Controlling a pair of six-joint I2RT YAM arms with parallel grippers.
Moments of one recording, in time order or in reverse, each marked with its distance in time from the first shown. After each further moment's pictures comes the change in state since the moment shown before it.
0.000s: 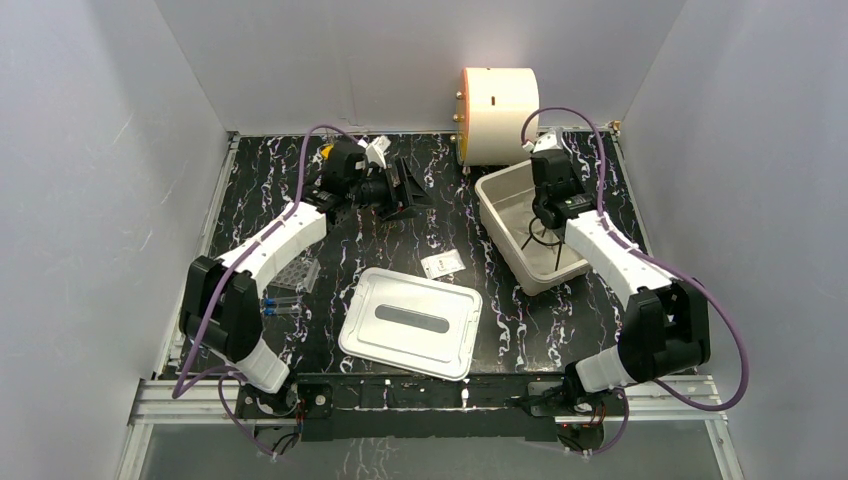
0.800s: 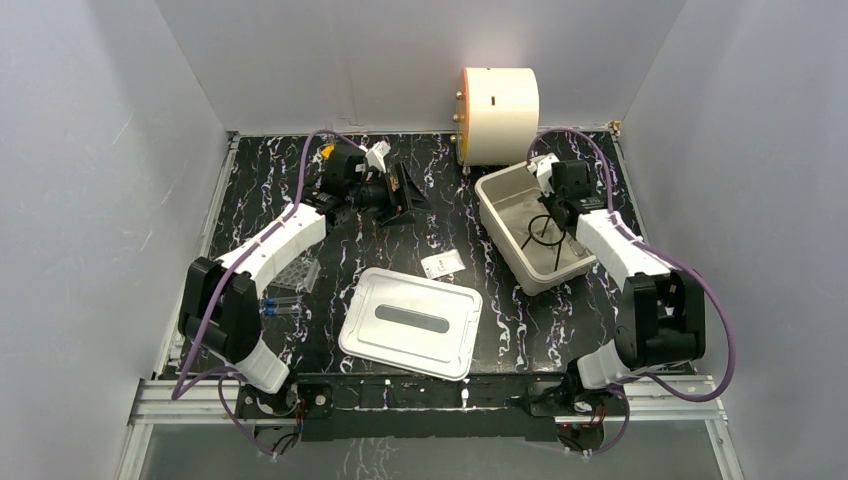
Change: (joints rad) left arm 0.001 -0.011 -0.014 -0.037 0.016 -0.013; right arm -0.156 0.047 -0.064 -0.084 -0.427 -0.080
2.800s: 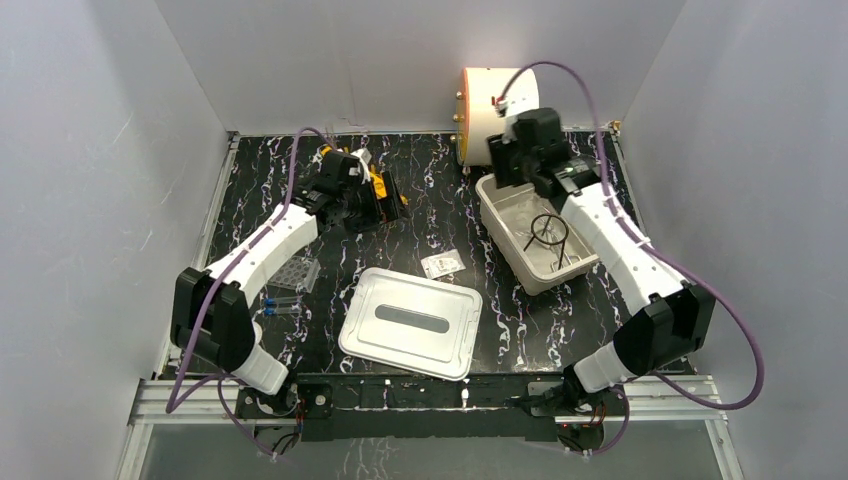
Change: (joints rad) left arm 0.021 -0.046 0.012 -0.248 -0.300 0.172; right arm 0.191 0.002 0.474 -0.230 -0.195 0.442
